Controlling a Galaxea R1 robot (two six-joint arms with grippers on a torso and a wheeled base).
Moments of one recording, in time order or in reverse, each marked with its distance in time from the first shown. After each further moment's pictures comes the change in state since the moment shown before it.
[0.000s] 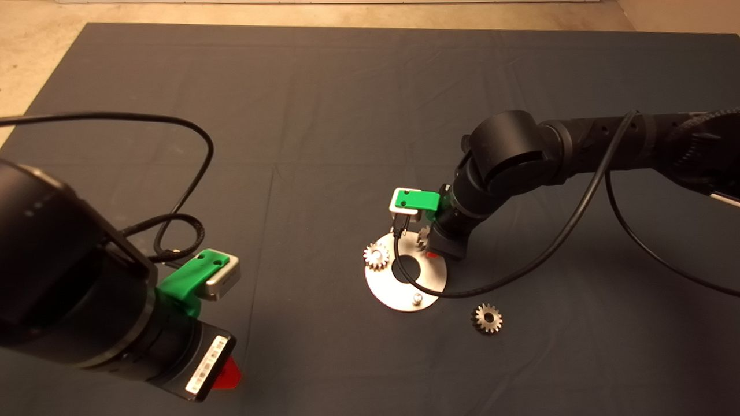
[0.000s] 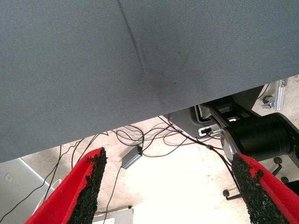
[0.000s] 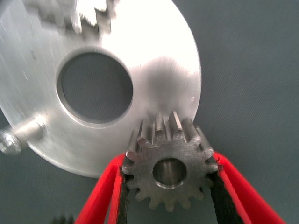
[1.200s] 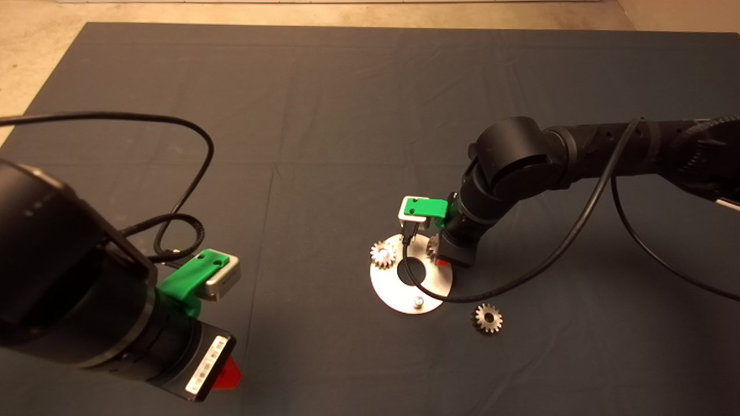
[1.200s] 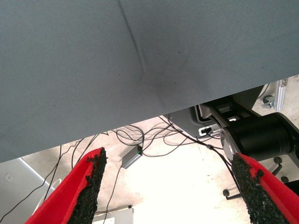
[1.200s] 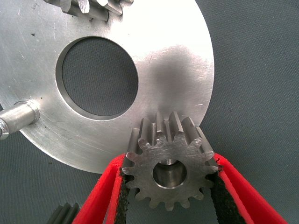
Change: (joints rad) left arm 0.000 0.000 0.000 0.000 0.000 0.000; right arm -0.013 -0.021 0.001 0.032 -0.008 0.000
